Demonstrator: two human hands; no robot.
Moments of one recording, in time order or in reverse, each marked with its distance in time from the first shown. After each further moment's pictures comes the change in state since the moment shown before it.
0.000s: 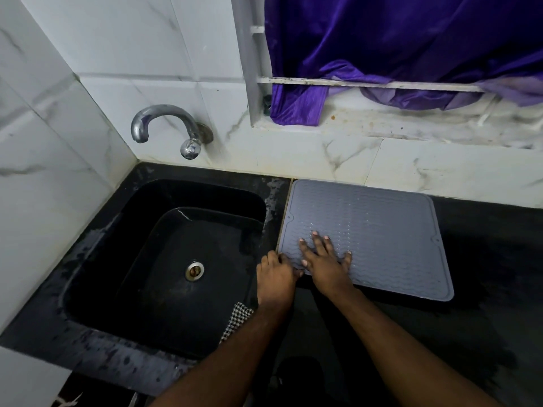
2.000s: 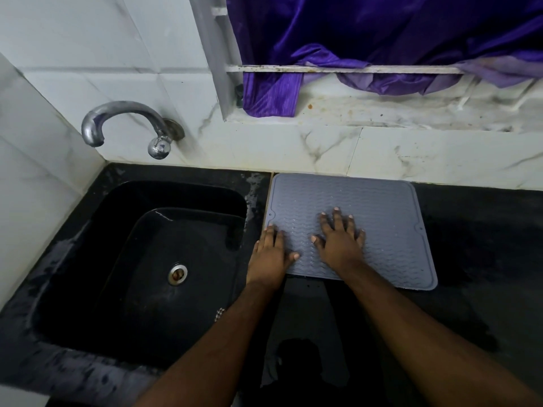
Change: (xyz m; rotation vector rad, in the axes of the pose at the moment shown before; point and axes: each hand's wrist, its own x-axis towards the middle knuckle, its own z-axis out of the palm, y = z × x) left_hand 0.052 0.007 0.011 -0.202 -0.082 0.208; right_hand 0.025 0.060 -0.034 0.010 0.099 0.217
